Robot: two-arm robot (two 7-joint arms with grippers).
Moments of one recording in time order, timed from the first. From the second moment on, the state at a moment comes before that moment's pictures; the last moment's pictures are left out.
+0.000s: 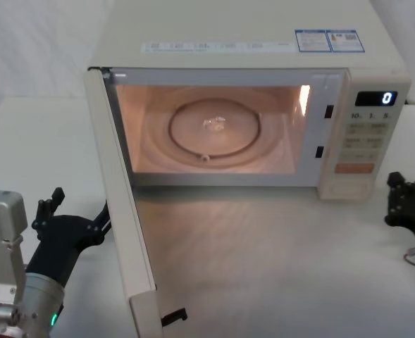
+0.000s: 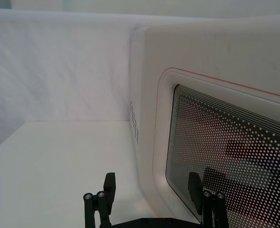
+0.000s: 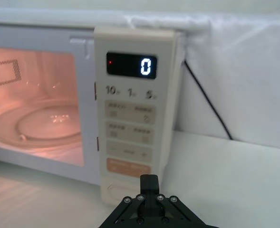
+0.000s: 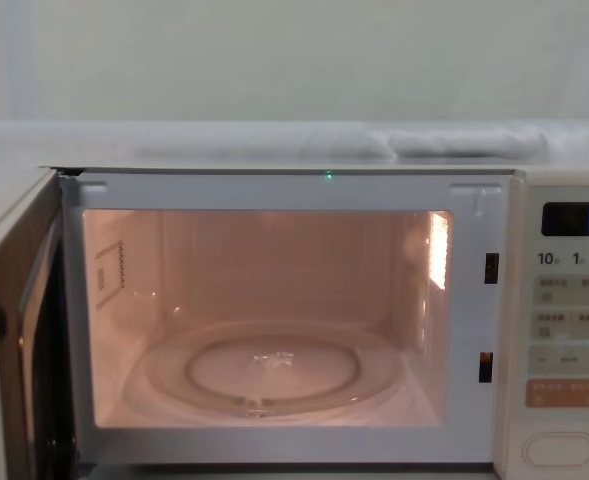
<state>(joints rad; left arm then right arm) 0.27 0.24 0.04 -1.85 -0.25 -0.02 -0.02 -0.10 0.24 -0.07 -1.75 0.18 0.03 0.19</state>
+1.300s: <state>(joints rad) 0.27 0.24 0.04 -1.85 -0.25 -0.02 -0.02 -0.12 0.28 0.00 -1.78 0.25 0.02 0.22</state>
